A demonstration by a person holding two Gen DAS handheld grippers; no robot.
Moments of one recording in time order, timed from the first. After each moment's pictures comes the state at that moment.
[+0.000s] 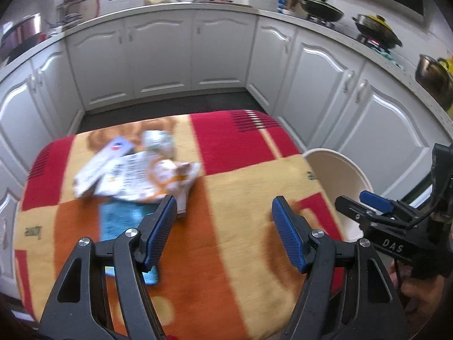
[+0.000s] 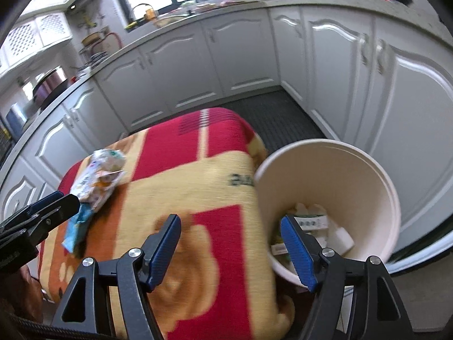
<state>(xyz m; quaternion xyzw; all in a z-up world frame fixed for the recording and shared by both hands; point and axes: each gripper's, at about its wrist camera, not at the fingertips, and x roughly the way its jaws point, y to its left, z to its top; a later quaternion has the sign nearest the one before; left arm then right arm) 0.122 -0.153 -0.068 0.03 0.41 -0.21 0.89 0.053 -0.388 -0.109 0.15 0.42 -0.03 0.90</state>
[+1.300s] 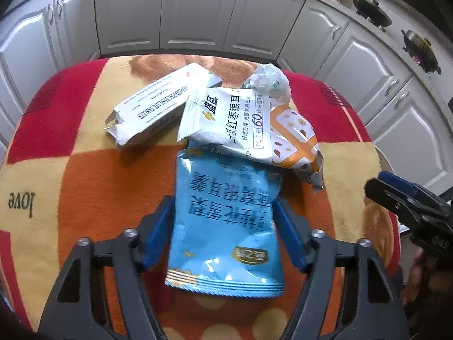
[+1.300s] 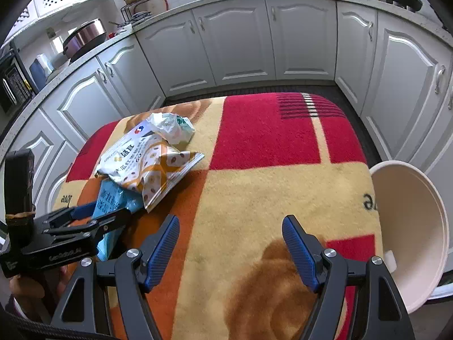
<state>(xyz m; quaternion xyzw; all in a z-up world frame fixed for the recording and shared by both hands) 0.185 -0.057 -0.151 -0.04 0.51 -0.18 0.84 0.134 -0.273 -0.131 0.09 0.46 0.07 0.88</state>
